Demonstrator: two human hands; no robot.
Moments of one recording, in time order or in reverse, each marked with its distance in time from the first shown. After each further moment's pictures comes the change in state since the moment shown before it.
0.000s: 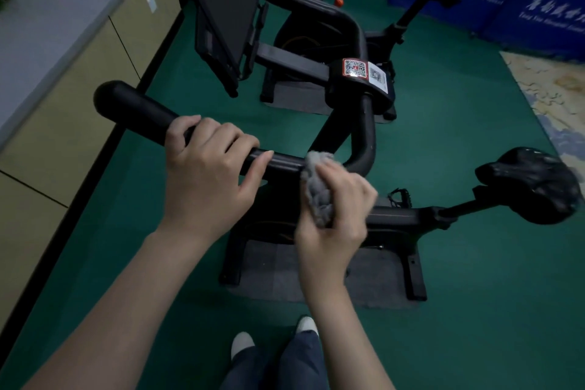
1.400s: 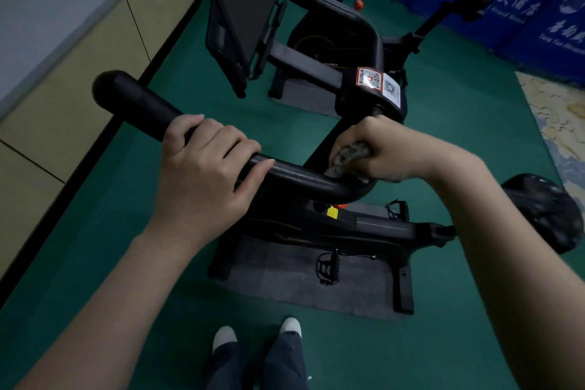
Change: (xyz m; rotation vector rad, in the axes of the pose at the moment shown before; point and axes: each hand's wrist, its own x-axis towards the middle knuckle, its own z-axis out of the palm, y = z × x) left_hand -0.003 -0.004 0.006 0.036 0.065 0.033; right_hand 0.182 0.021 -0.011 -0.370 -1.483 -0.181
